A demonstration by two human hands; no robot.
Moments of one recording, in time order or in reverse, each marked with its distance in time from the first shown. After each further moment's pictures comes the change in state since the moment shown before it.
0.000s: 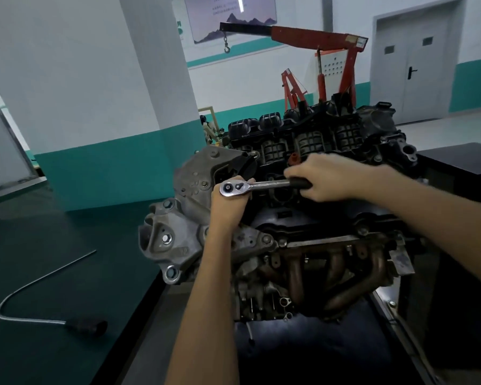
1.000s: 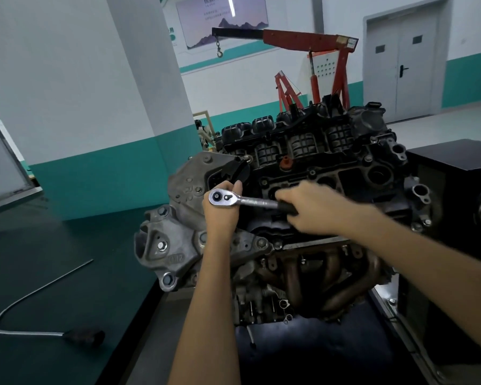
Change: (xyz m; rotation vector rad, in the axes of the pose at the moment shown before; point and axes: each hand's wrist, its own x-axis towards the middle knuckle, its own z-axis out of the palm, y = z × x) left_hand -0.002 -0.003 0.006 -0.022 0.117 -0.019; right_hand -0.019 -0.031 0.036 0.139 0.115 0.149
